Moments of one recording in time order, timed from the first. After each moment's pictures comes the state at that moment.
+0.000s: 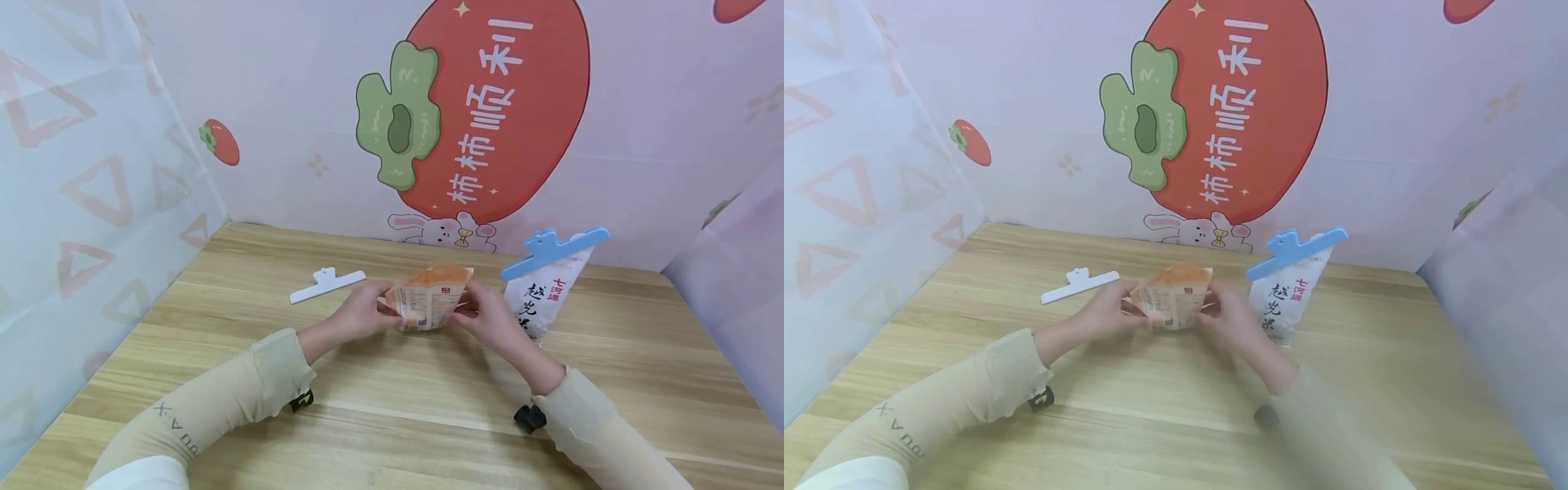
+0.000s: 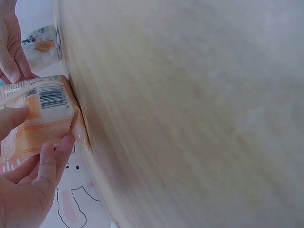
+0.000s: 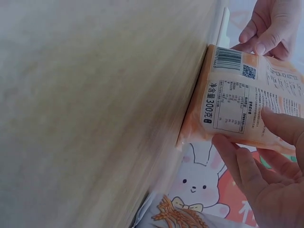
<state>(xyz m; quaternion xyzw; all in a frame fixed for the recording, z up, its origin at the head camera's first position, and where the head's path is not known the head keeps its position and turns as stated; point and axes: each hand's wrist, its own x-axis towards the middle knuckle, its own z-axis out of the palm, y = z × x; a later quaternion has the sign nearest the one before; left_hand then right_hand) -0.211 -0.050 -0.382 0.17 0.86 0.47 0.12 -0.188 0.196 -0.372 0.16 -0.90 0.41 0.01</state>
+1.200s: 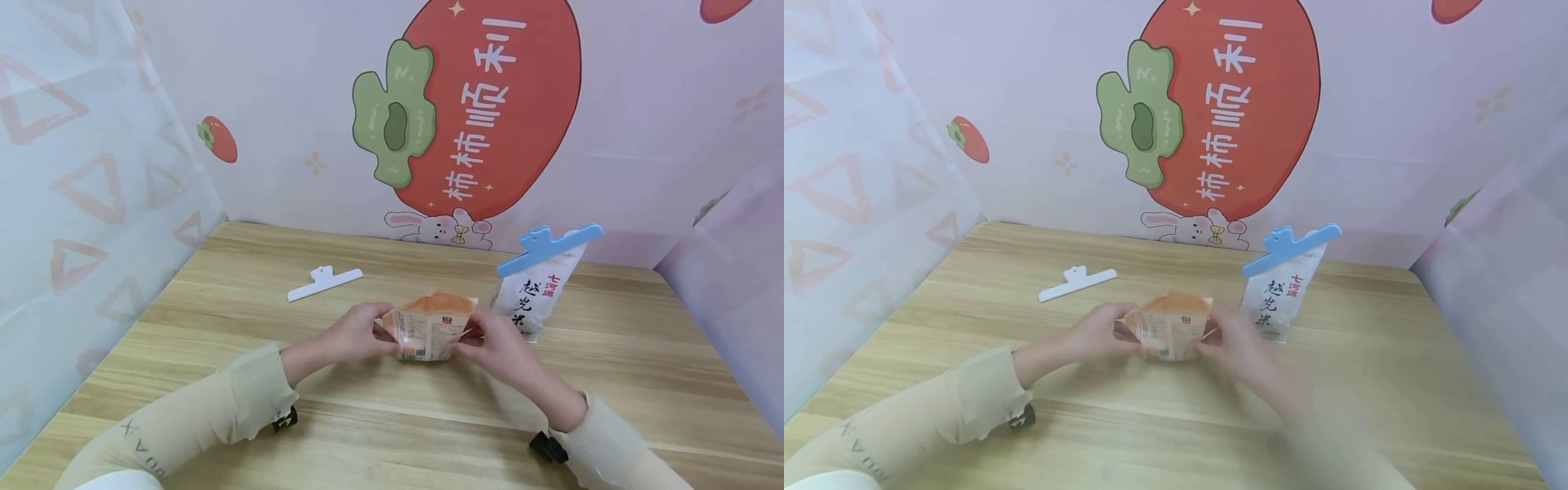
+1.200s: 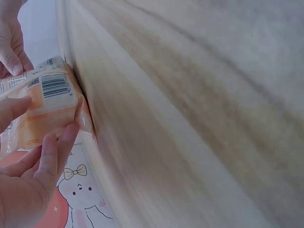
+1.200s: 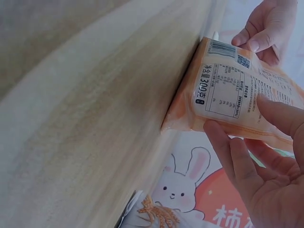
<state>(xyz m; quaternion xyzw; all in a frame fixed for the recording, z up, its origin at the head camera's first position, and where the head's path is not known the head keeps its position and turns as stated) -0.174 -0.060 -0.376 0.22 0.84 0.46 0.18 -0.136 0.199 -0.365 0.17 -0.91 0.38 -0.01</state>
